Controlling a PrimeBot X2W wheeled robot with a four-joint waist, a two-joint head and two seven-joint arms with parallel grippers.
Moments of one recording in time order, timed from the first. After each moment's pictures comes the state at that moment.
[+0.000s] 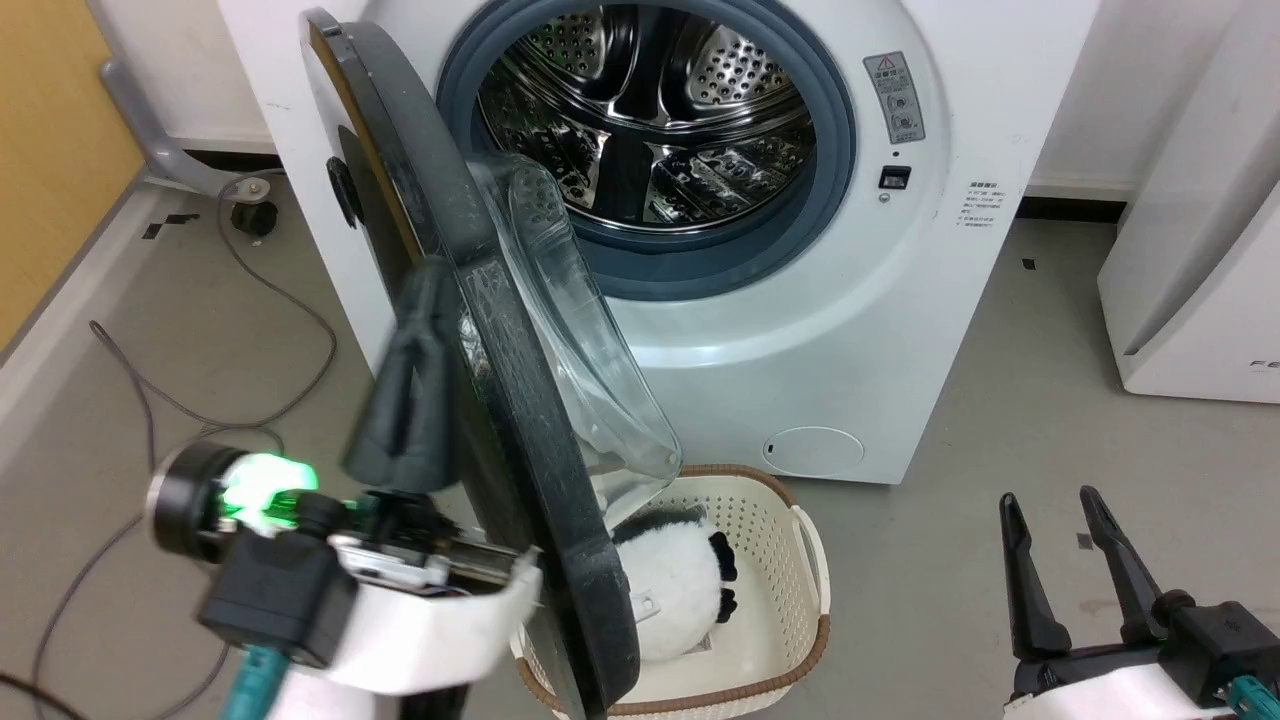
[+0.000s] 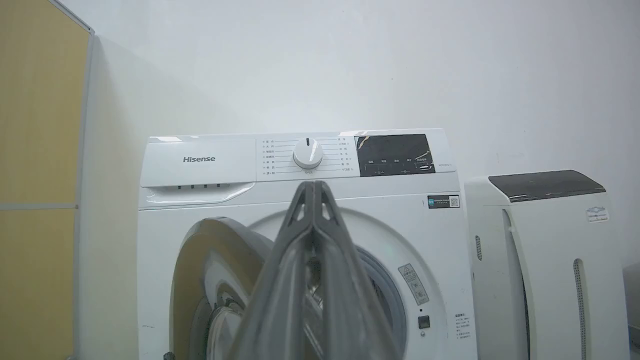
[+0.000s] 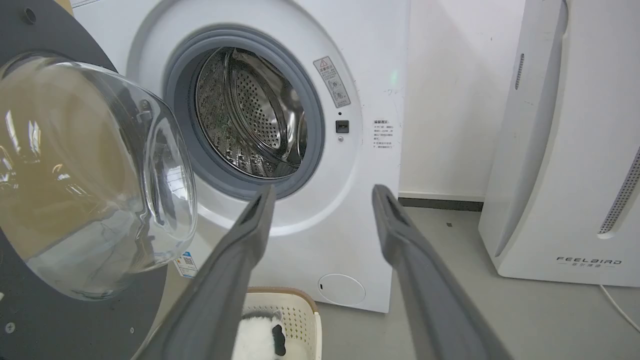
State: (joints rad) left arm -0.17 0.05 -0.15 -0.33 -0.05 -0.02 -0.26; right arm 0.04 -0.06 -0.03 0.04 0.12 0.13 -0.26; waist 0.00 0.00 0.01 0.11
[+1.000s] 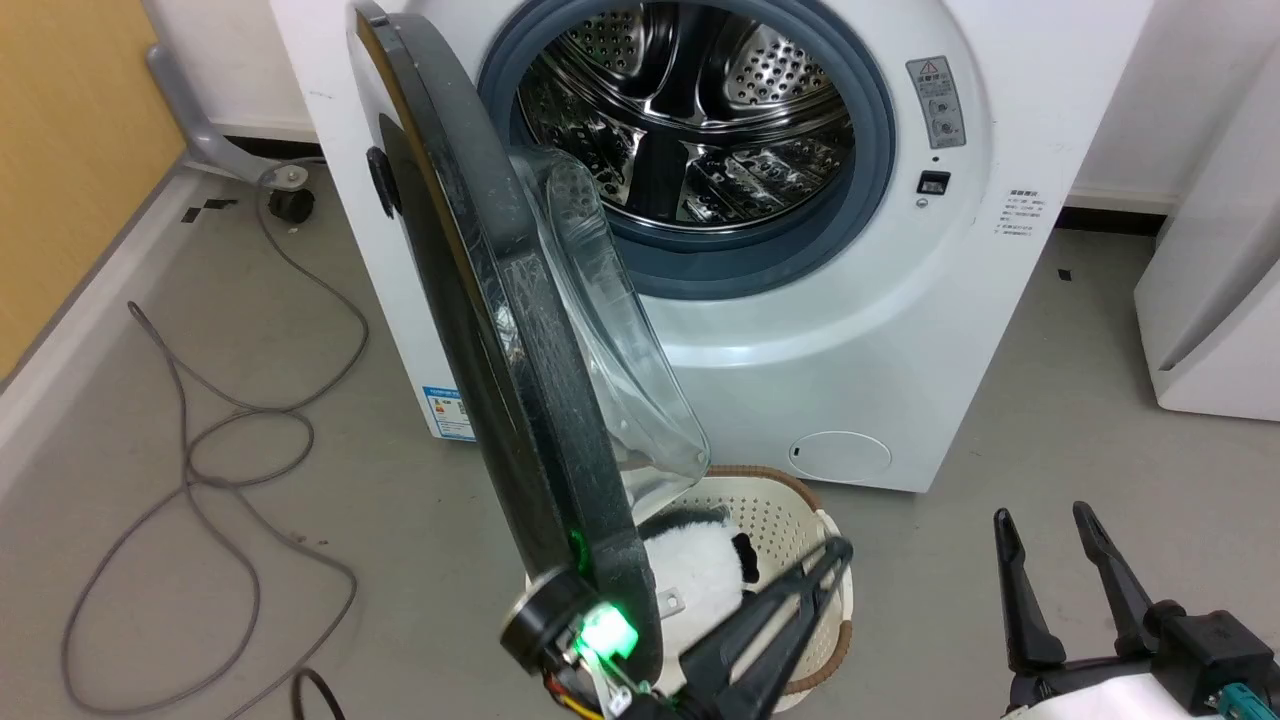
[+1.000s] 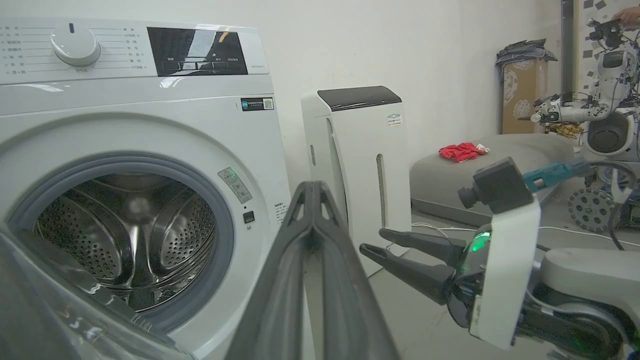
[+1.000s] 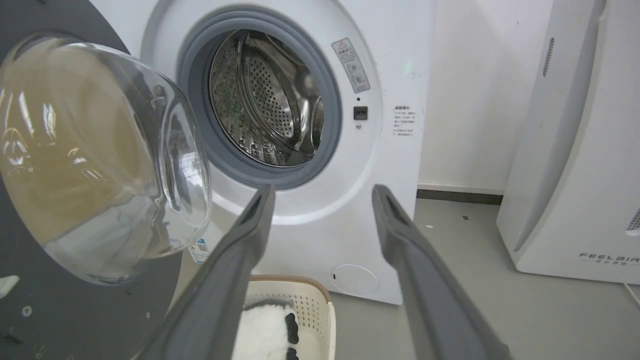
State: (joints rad) left arm -0.07 0.07 -0.62 -0.20 0.00 -0.10 -0.26; right arm 0.05 -0.06 -0.03 0.06 0.12 0.13 -0.26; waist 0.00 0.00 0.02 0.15
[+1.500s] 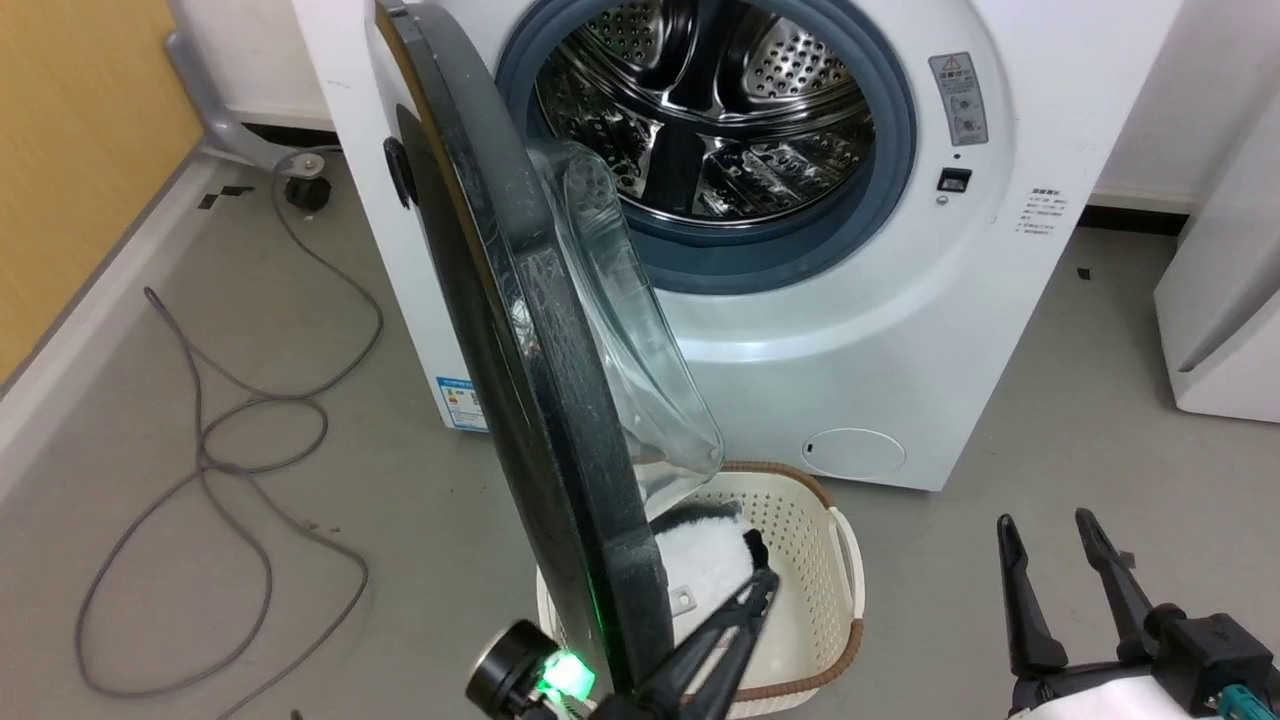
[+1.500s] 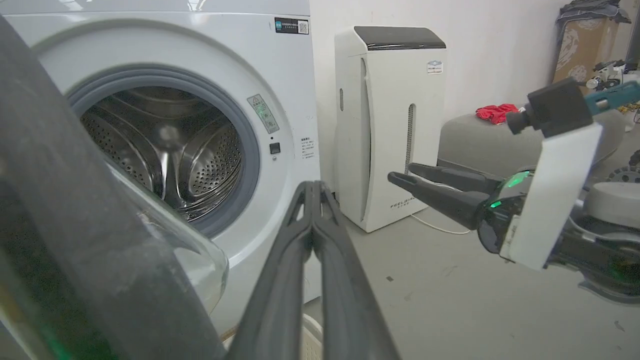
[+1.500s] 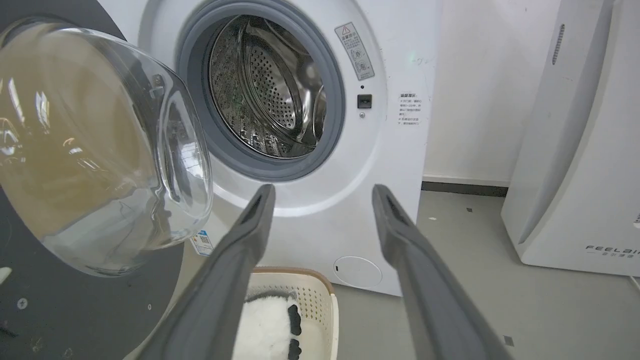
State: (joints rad) left arm 0.00 0.08 -0.60 -0.10 -0.02 -0.06 -0.26; right arm 0.05 -0.06 -0.04 0.08 0.12 0.13 -0.26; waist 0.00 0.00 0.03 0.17
